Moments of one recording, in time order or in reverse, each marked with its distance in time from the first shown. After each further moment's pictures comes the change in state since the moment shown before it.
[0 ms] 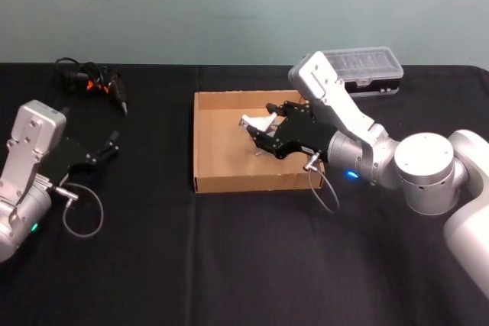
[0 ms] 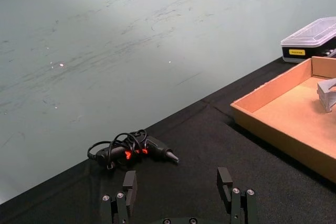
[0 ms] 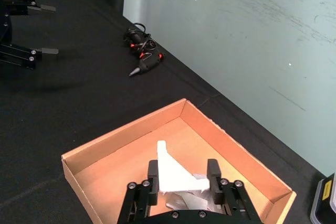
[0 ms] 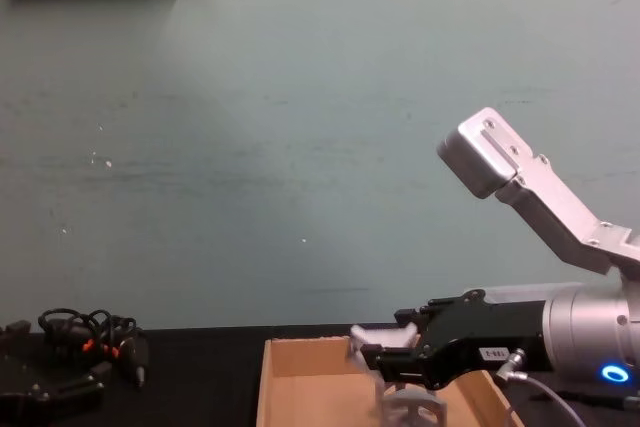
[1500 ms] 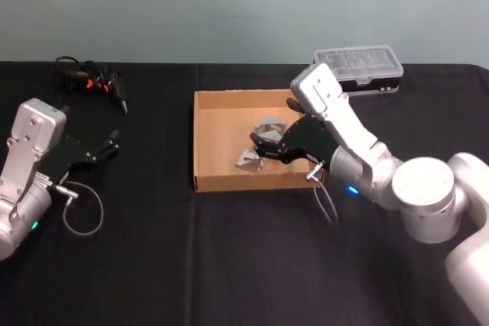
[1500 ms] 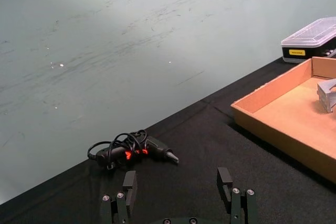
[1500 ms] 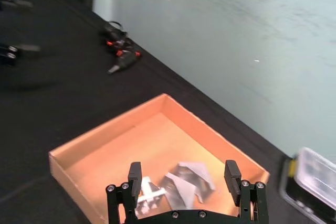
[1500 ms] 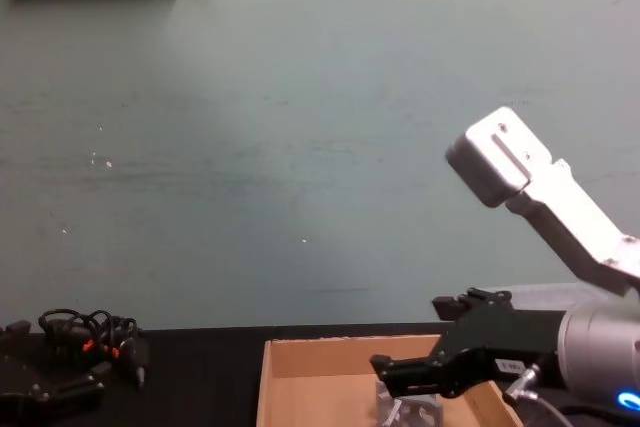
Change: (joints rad) left arm 0.000 0.000 0.000 0.000 0.000 0.000 0.000; right arm -0.128 0.003 0.037 -0.158 -0.073 0.050 -0.154
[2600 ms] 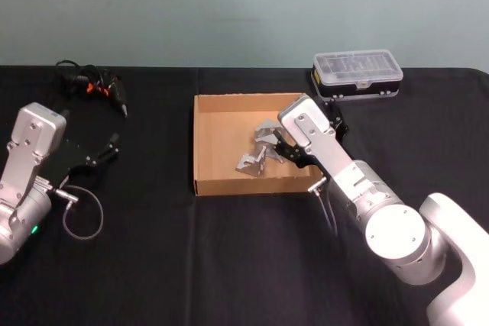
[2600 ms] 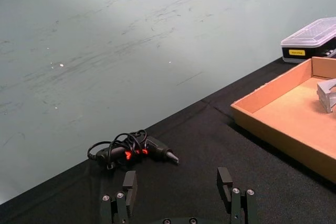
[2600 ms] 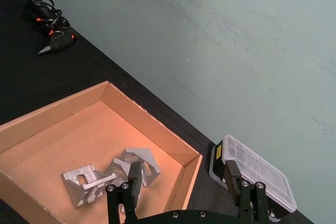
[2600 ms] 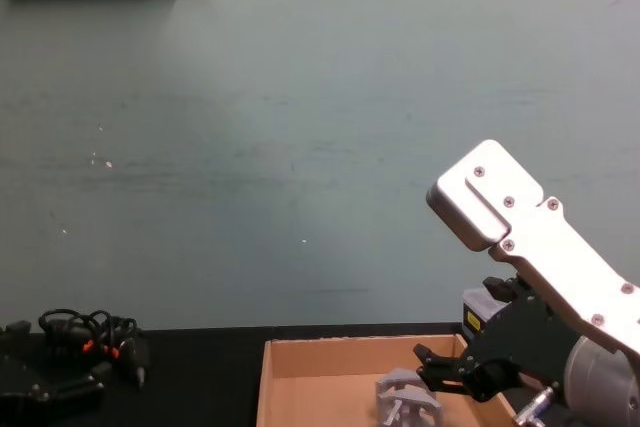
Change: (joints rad) left arm 0.000 0.000 0.000 0.000 0.000 0.000 0.000; right arm -0.122 -0.048 -0.004 -0.079 -0.264 0.006 -0.327
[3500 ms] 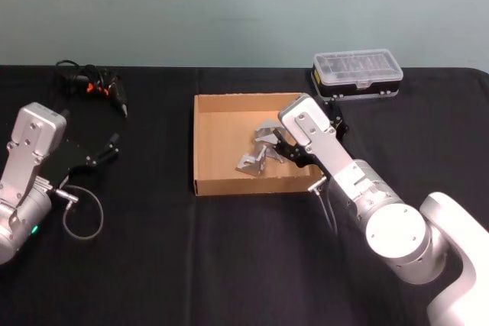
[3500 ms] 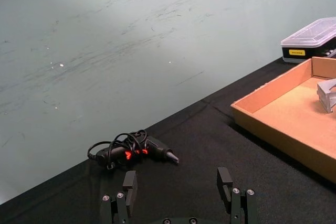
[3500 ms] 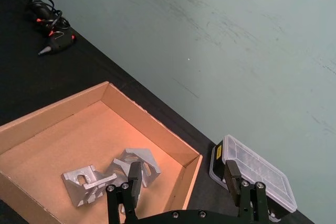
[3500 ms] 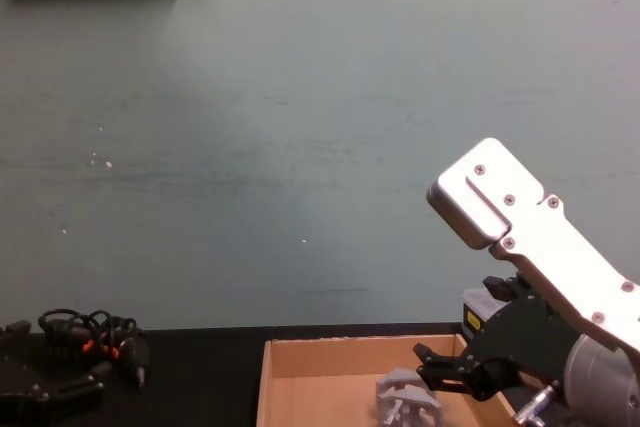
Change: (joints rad) left arm 0.000 0.000 0.000 0.000 0.000 0.000 0.000; right arm 0.001 0.001 0.000 -0.002 0.004 0.003 0.002
